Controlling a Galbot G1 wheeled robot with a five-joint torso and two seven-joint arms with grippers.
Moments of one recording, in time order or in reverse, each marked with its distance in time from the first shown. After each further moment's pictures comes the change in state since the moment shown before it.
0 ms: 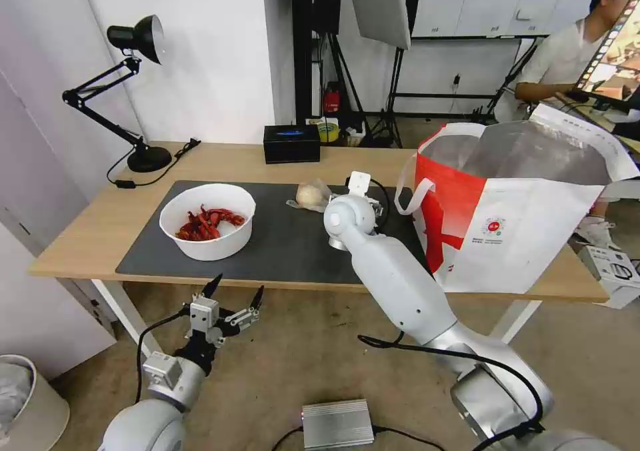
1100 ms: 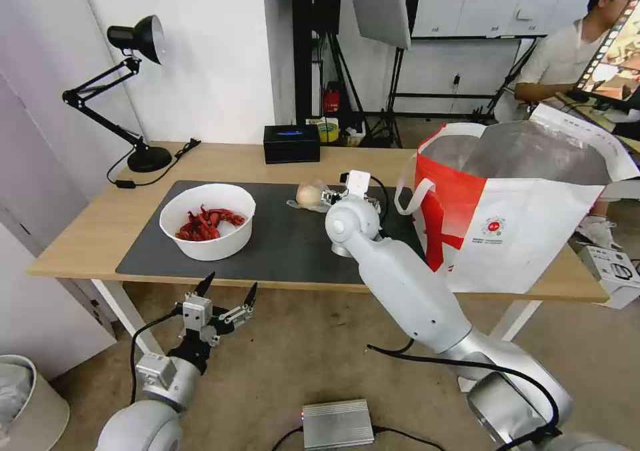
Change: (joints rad) left arm 0.010 -0.020 -0.023 0.005 0.005 -0.002 0.003; right arm -0.041 -0.069 -0.054 0.170 0.022 0.012 -0.021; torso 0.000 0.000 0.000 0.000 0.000
